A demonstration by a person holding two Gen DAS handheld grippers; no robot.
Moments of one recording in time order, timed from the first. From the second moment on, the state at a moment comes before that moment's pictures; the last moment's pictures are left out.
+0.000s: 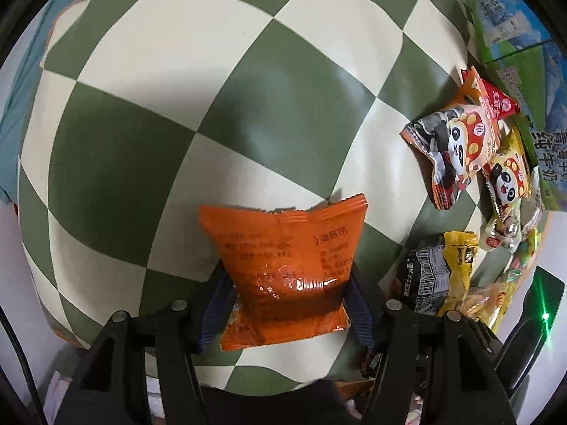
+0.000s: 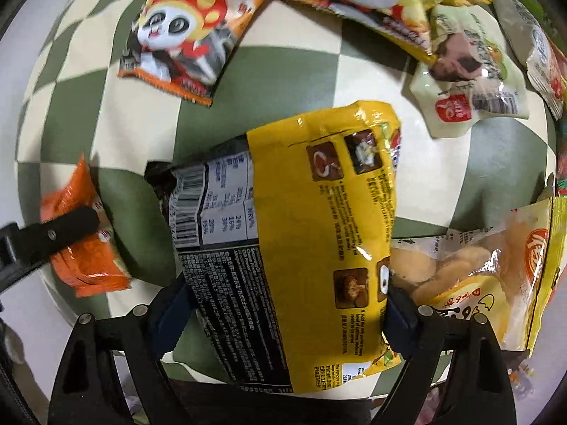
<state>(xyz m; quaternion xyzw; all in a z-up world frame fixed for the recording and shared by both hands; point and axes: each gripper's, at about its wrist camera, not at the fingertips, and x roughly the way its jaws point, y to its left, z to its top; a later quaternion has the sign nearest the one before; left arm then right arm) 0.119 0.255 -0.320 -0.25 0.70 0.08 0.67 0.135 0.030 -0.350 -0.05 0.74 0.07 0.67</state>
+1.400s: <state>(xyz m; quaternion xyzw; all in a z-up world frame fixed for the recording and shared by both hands) 0.486 0.031 -0.145 -0.09 0.62 -0.06 0.77 0.445 -0.134 -0.118 0.07 0.63 0.03 0.77</state>
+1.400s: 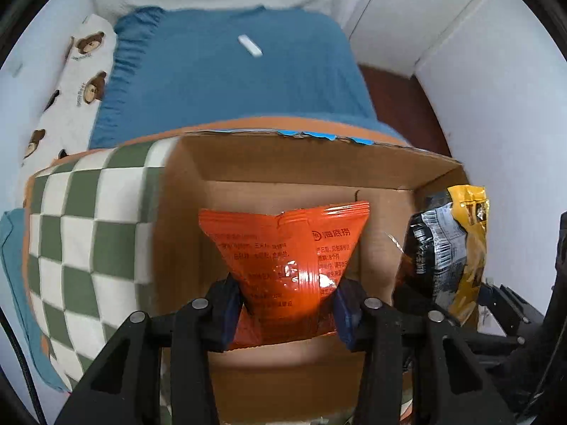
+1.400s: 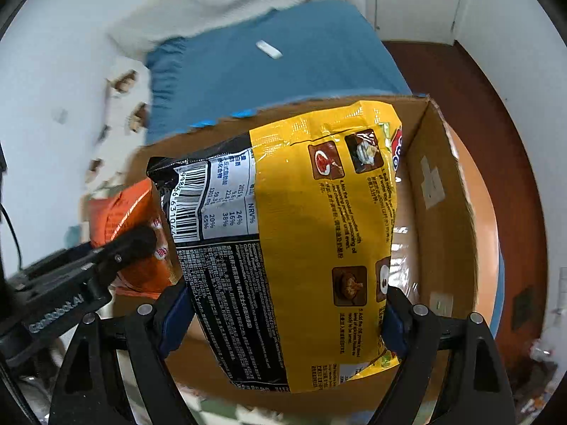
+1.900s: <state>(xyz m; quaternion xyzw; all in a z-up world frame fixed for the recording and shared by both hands) 0.547 0.011 -0.210 -0.09 0.68 -0.08 0.72 0.511 -0.144 -0.226 0.07 0.70 0.04 0.71</state>
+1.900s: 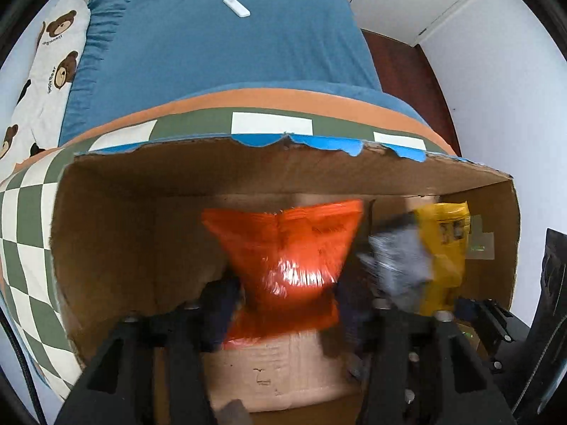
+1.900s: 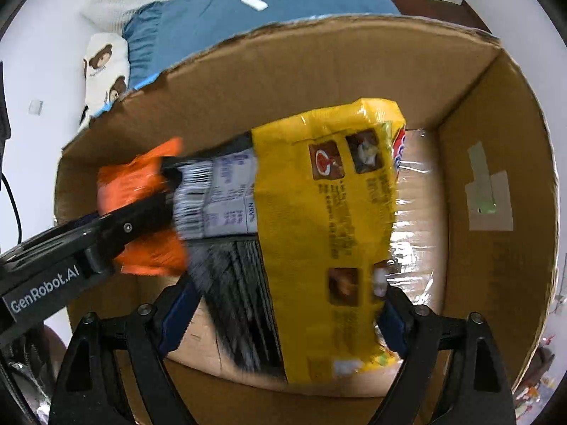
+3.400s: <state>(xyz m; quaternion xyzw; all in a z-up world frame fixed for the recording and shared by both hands) 0.319 0.023 -0.033 -0.06 0.49 -0.03 0.87 0.290 -0.159 -0.041 0.03 0.55 0.06 0.83</state>
